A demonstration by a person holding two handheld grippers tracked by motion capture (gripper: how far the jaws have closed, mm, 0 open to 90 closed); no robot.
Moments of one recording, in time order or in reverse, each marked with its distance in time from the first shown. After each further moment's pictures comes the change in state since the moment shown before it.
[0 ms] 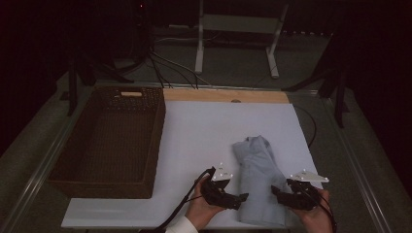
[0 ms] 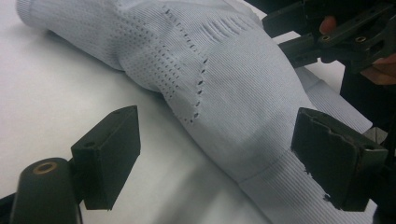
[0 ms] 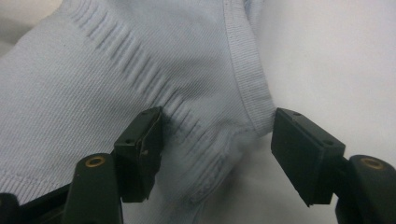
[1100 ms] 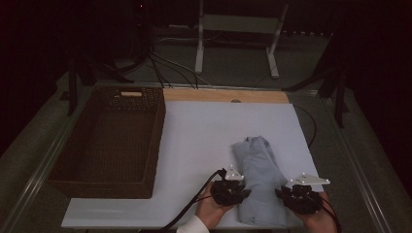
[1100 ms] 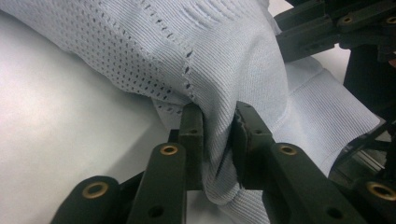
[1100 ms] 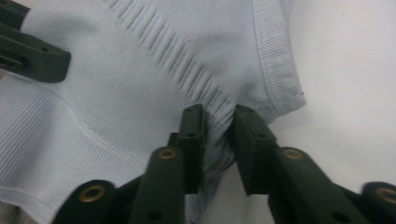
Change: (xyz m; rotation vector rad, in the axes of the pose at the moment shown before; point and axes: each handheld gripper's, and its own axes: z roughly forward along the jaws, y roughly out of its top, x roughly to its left) left arm -0.010 0.005 0.021 0.086 0.001 -0.008; right arm 0.001 -0.004 -0.008 0.051 0.073 -0.041
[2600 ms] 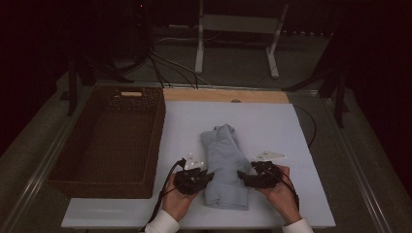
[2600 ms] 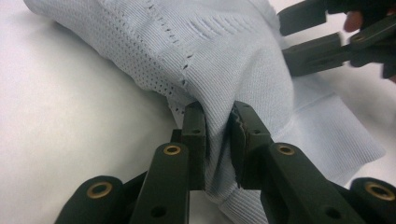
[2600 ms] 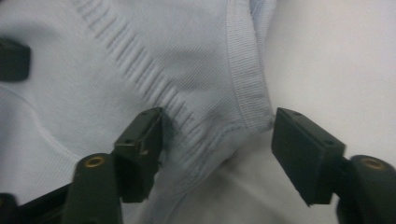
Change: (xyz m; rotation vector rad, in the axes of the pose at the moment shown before) left arm 0.062 -0.024 -0.075 -0.074 0.200 -0.099; right arm 0.044 0.073 0.069 -0.081 0.107 -0.082
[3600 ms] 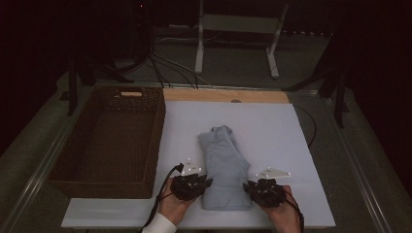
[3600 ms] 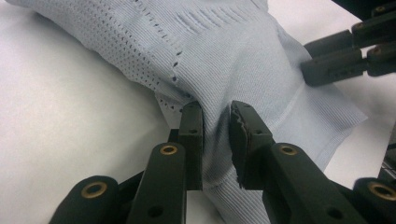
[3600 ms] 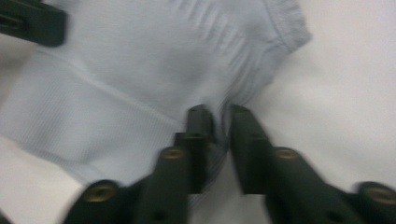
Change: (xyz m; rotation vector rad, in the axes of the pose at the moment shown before) left arm -0.002 -0.011 -0.009 0.013 -0.029 0.024; right arm 0.029 -0.034 -0.024 0.051 -0.018 0.072
